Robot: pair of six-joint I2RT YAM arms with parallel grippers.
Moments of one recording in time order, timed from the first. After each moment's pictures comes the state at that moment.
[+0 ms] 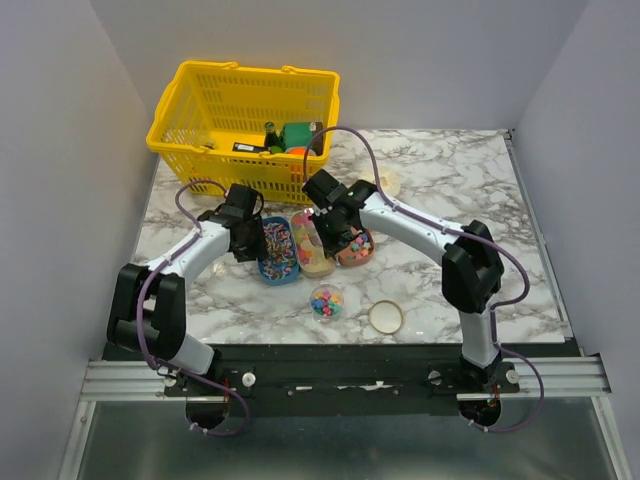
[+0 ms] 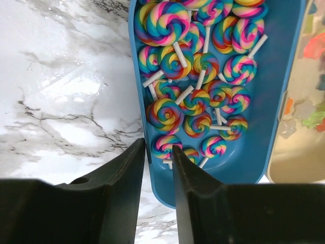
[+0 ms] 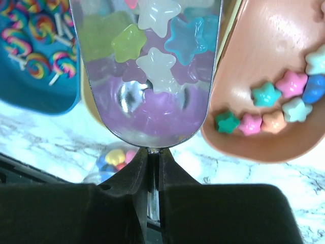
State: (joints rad) left arm -0.28 1.50 0.95 -0.58 0.01 -0.48; right arm 0.83 2.03 1.75 -0.92 0.01 0.37
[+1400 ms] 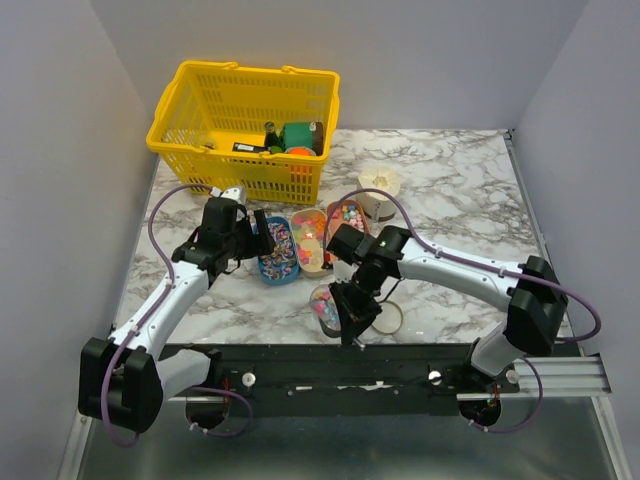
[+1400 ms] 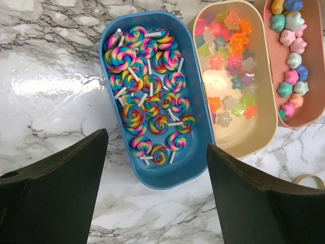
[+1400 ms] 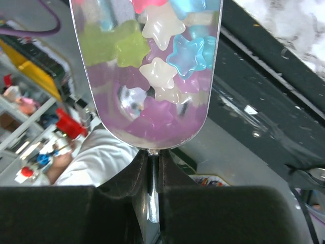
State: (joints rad) left arm -0.28 1.11 0.75 -0.36 0.07 -0.41; right arm 1.00 1.59 1.25 -1.06 -0.57 0.59
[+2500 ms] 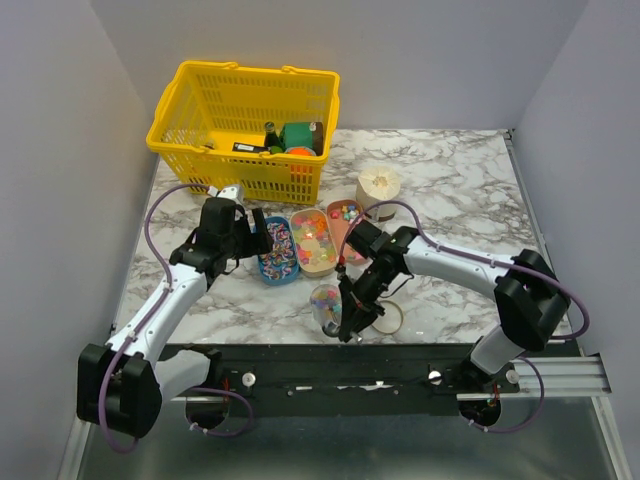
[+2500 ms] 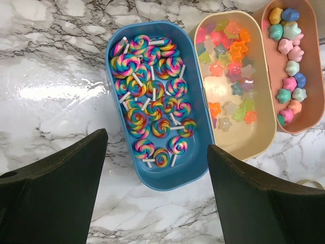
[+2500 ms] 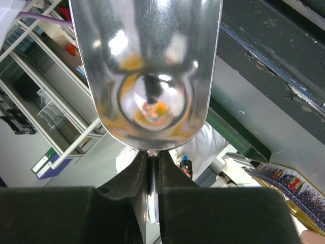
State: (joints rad) left arm -0.28 1.09 0.75 -0.36 0.04 -0.41; right arm 0.84 1.61 1.06 -0.87 -0.98 0.75
